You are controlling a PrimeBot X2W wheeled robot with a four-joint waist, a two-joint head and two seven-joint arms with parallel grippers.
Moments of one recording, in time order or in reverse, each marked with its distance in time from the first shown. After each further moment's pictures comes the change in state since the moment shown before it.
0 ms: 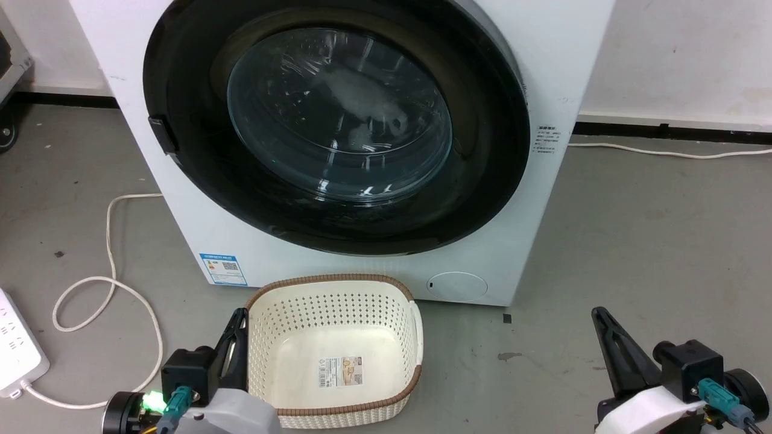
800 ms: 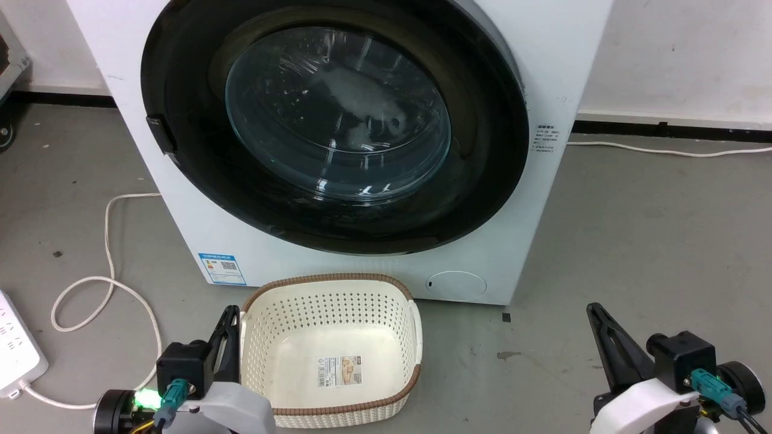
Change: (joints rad) left arm -0.005 -0.001 0.017 -0.021 0.024 0.017 0.051; right arm -0.016 0.003 0.009 -0.012 -0.010 0.000 0.045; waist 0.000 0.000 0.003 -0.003
